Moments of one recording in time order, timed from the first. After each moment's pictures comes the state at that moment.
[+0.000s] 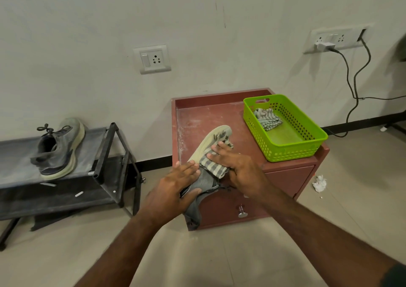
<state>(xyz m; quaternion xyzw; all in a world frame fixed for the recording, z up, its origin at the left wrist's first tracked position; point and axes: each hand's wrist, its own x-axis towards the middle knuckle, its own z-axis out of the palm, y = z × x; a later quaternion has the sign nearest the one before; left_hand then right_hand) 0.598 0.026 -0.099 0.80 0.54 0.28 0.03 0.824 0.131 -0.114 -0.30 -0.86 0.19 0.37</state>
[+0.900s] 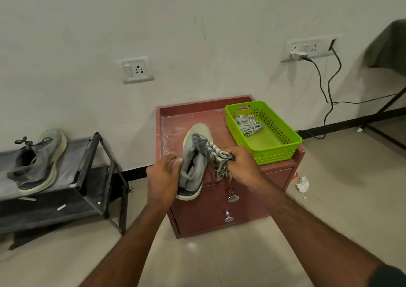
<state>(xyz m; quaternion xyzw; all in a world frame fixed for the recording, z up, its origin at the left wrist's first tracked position) 0.644 0.068 -0.080 0.54 0.66 0.50 0.14 0.853 0.145 -0.081 -0.51 -0.72 0.29 0.36</state>
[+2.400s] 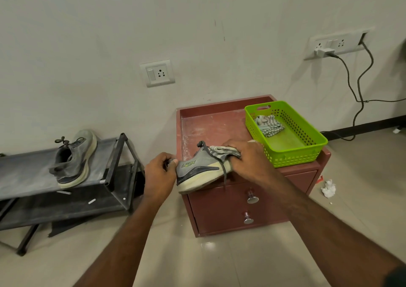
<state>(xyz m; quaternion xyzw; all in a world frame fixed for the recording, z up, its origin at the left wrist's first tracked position) 0.586 0.059 -0.071 0.51 0.70 0.49 0.13 0.831 0.144 -0.057 -0.44 -0.82 0.14 0.34</state>
